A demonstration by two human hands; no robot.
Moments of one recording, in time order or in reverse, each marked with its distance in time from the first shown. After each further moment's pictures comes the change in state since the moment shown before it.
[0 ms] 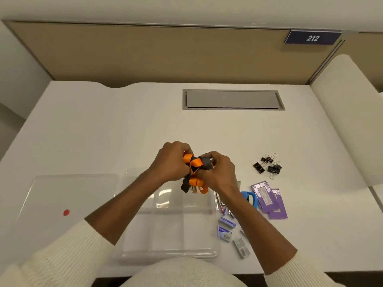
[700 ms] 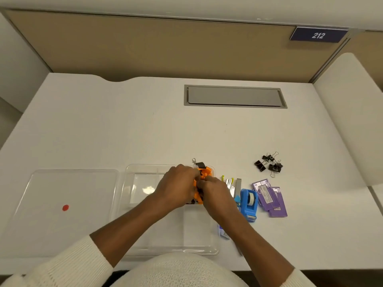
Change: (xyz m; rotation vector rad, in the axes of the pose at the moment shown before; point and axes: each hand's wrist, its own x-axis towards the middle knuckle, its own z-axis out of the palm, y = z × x) left_hand -0.029 -0.021 0.056 0.249 -0.069 0.131; right_hand -0.033 0.047 0.026 -0.556 -0.279 -0.288
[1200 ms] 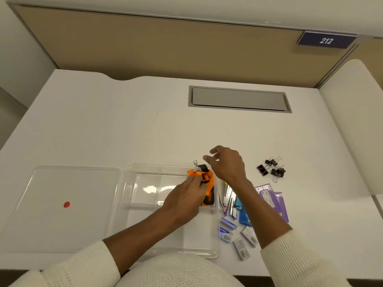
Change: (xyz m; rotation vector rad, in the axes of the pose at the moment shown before) left_hand -0.005 -0.002 0.060 0.206 0.023 0.182; right_hand 0.079 0.029 -0.043 0.131 0.159 0.260
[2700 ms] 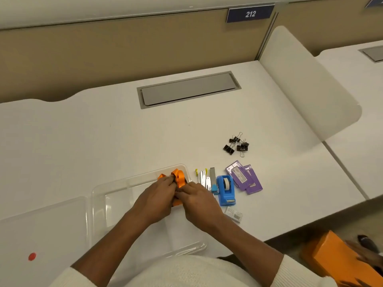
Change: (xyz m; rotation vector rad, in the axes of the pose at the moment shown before) left_hand 0.019 -0.023 -0.003 0.035 -0.147 0.182; right_hand -0.118 0.034 0.052 -0.213 0.045 -0.435
